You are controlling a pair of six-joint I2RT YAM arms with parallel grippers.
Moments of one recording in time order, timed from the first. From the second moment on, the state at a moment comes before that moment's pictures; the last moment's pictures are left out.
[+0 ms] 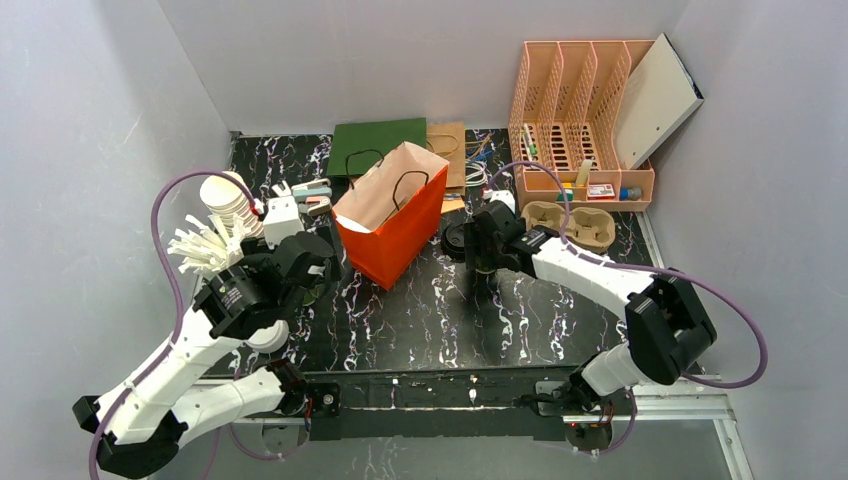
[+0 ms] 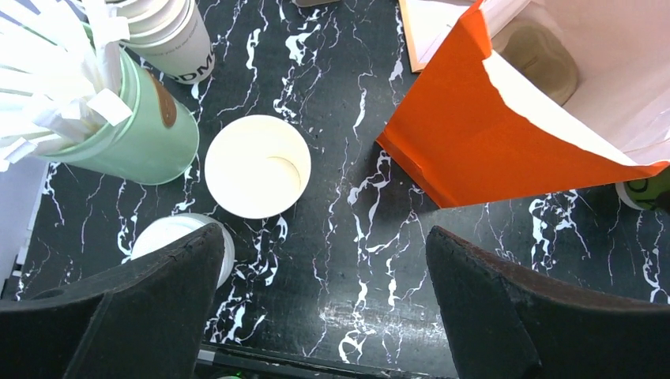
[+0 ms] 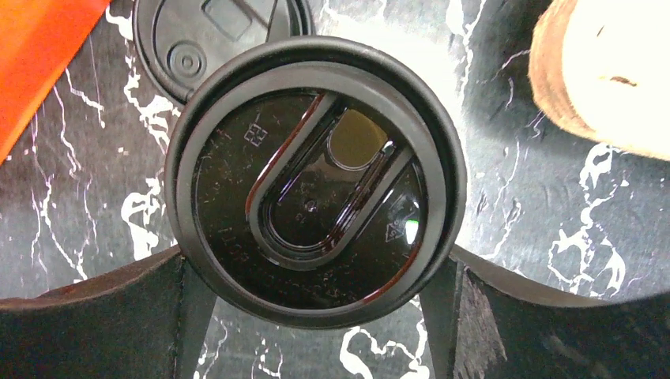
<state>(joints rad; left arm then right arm) -0.84 0.85 1.17 -1.19 -0.79 -0.72 0.70 1.46 0.95 -0.47 0.29 0.47</state>
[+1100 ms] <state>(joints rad) -0.70 0.98 0.81 -0.86 -0.73 -0.65 0.69 0.98 0.85 -0.40 0.22 0.36</state>
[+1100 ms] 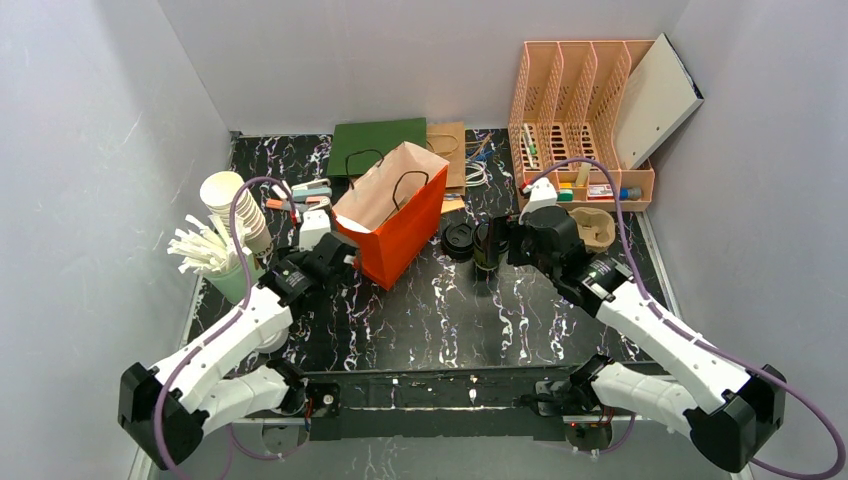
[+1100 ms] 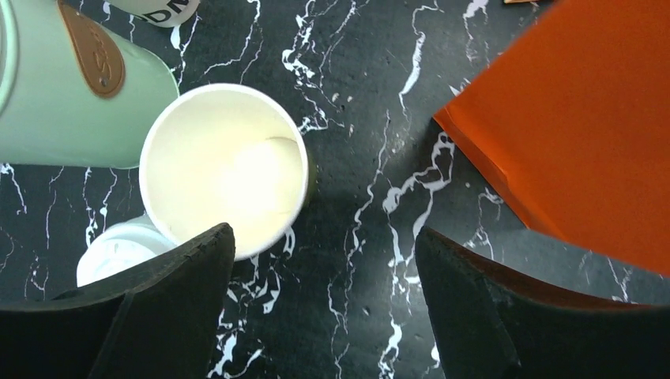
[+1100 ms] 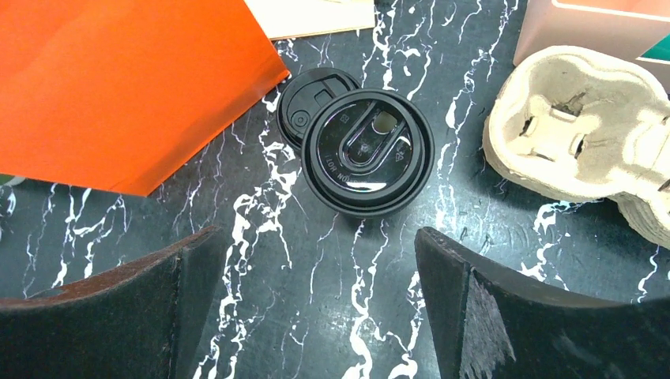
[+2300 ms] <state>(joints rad) -0.77 0.92 0.93 -0.95 -0.16 -0.76 0.69 0.91 0.85 -0.43 0.20 0.35</state>
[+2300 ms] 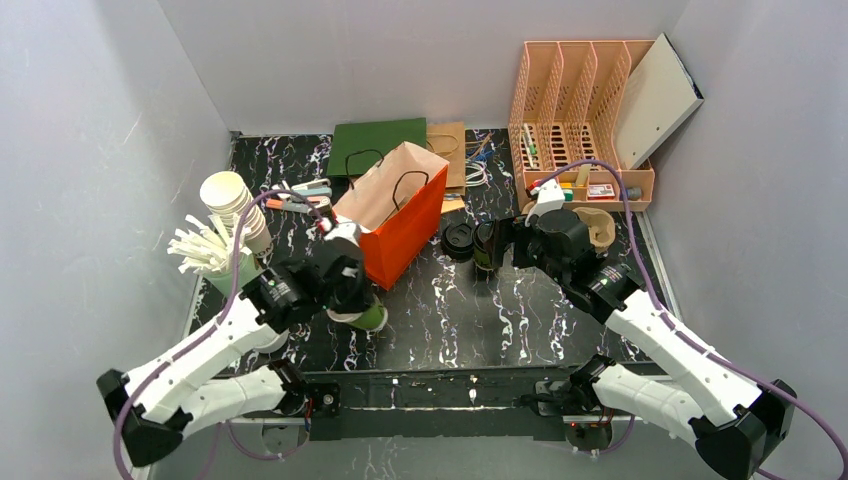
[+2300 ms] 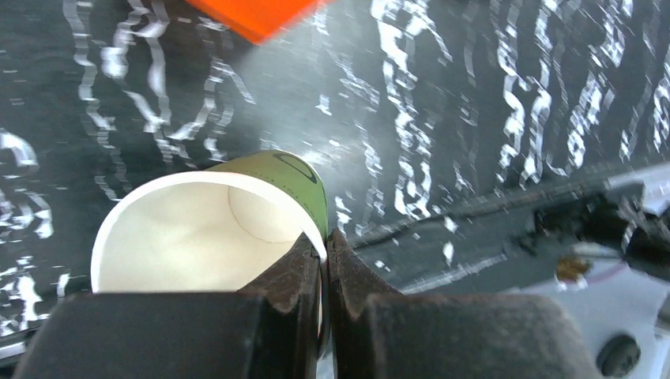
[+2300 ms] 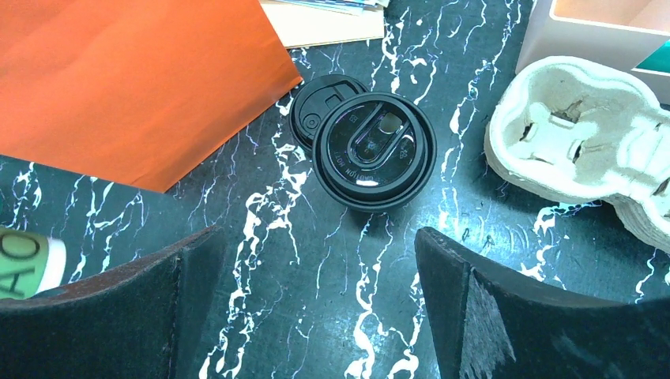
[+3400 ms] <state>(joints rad) -1.27 1.68 1.23 -0.64 -0.45 -0.51 0.68 0.89 0.87 -0.48 0.22 0.35</state>
